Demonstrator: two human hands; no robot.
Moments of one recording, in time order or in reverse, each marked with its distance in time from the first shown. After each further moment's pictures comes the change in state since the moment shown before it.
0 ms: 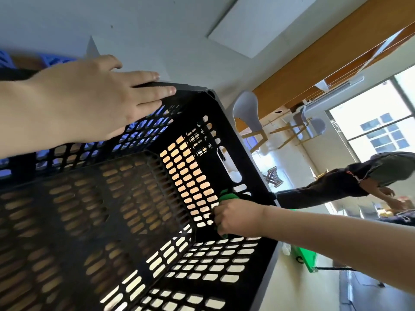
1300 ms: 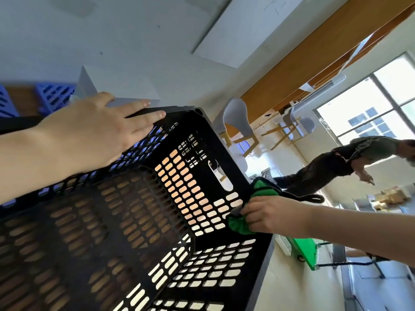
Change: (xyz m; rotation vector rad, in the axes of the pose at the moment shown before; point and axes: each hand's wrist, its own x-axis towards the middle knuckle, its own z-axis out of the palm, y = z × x) left_hand 0.002 0.015 -0.037 0.549 -0.336 -0.027; right_hand -0.097 0.008 -0.021 -0.097 0.131 0.104
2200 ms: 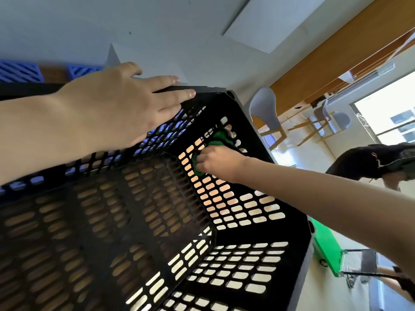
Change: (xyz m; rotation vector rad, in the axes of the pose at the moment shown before) left_hand 0.003 -0.005 0.017 -0.056 0.250 0.011; right_hand 0.199 0.060 -0.003 -0.086 0.205 0.107
